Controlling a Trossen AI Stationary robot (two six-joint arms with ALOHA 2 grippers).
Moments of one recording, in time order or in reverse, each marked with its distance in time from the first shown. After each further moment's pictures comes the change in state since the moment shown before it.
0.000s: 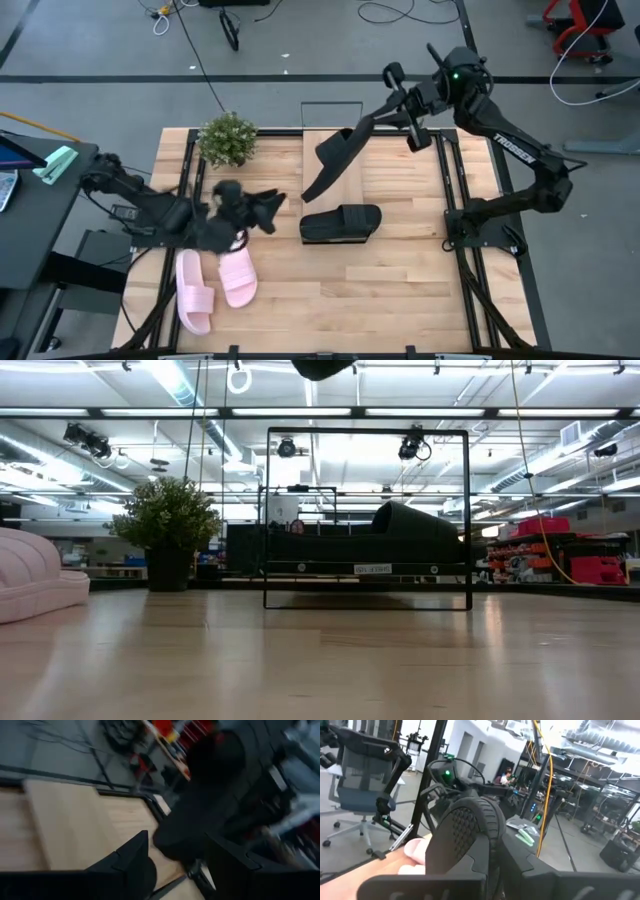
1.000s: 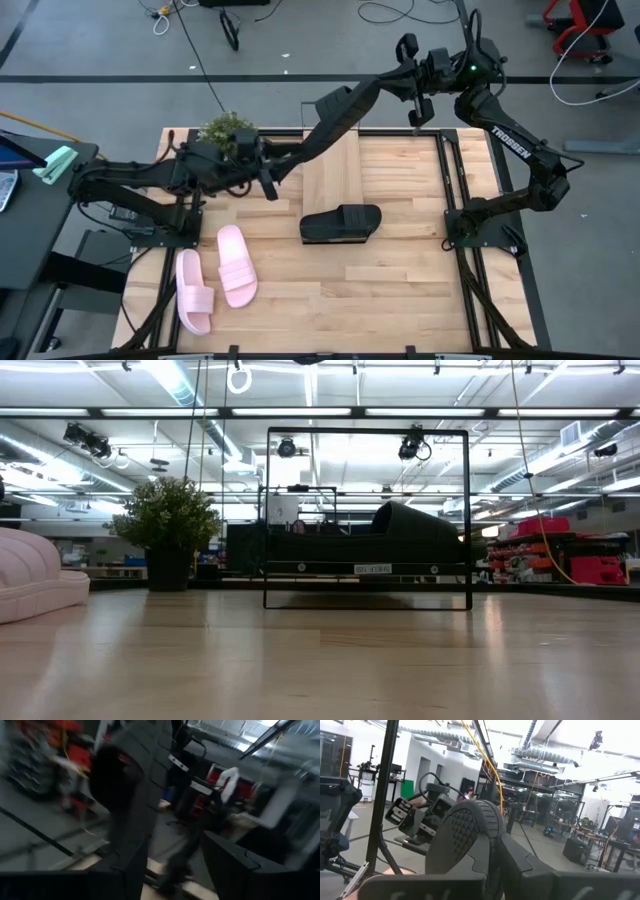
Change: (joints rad) left arm 0.425 -0.070 0.000 0.463 0.679 0.797; right arm -0.121 0.029 0.000 0.329 0.102 0.350
